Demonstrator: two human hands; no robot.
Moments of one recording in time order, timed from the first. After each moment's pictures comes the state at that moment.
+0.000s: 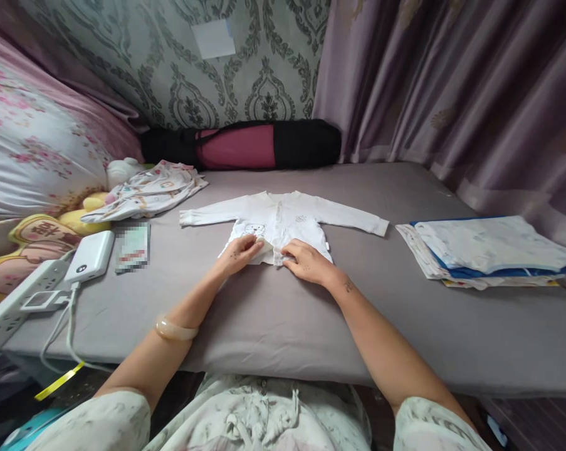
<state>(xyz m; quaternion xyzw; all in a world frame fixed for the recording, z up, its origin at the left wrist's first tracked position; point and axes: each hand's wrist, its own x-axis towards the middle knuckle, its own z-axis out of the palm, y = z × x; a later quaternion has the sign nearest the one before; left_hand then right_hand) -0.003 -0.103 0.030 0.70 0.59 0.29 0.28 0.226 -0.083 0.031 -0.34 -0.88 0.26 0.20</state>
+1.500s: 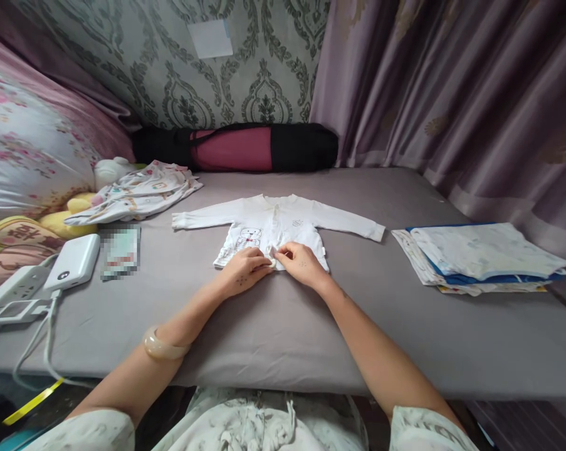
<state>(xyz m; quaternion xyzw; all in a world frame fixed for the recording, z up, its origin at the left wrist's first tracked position) 0.010 -0.119 0.023 0.85 0.46 0.22 0.12 0.208 -0.083 0.033 -0.48 -0.75 0.37 0.27</state>
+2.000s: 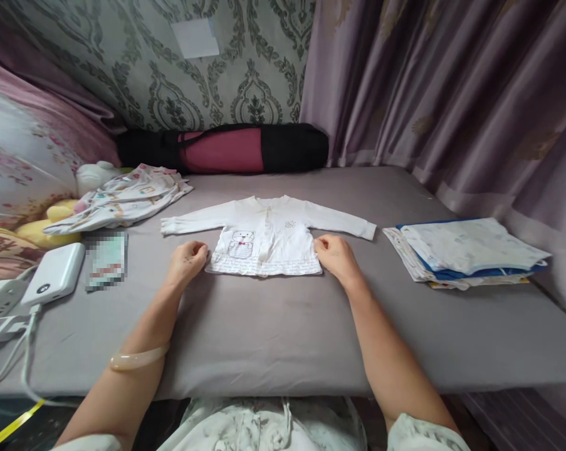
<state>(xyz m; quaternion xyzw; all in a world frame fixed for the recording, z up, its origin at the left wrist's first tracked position) -0.072 -0.097 0.022 0.52 0.81 0.25 0.13 0.280 -0.061 0.033 -0.65 -0.65 0.28 0.27</state>
